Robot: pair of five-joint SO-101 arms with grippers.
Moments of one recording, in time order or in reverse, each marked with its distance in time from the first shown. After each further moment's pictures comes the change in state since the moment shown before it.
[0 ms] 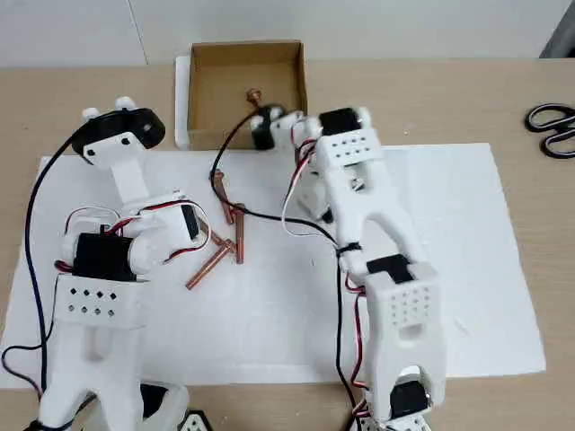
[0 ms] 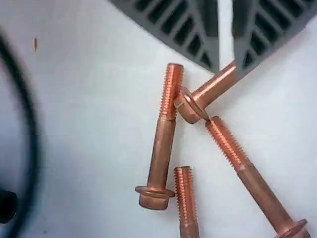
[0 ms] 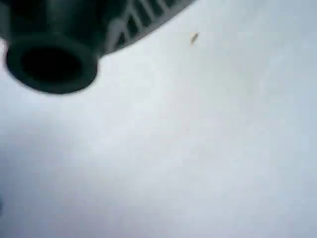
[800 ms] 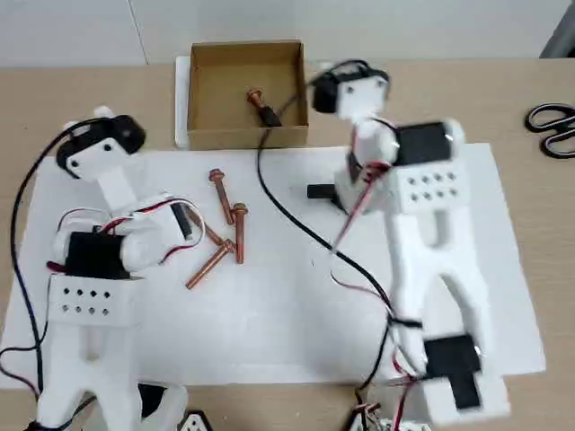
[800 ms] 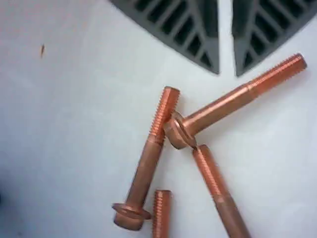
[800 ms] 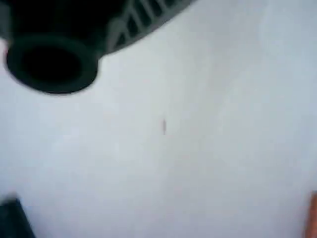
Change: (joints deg) left arm -1.9 0.5 -1.8 5.4 7.1; right arm 7.6 -39.6 24.9 1.2 -15.5
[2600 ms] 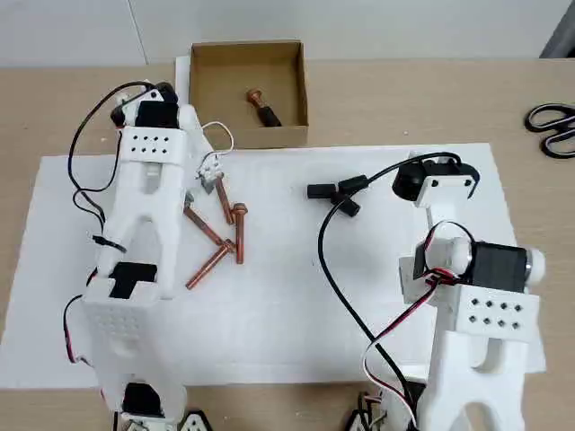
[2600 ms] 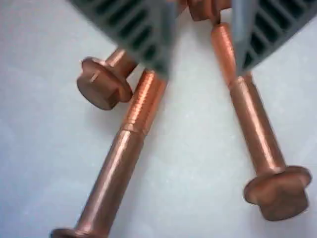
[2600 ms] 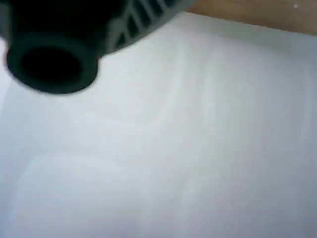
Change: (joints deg) left arm -0.3 66.7 -55.6 12.8 9.4; right arm 16.6 -35.9 38.6 0.1 3.6
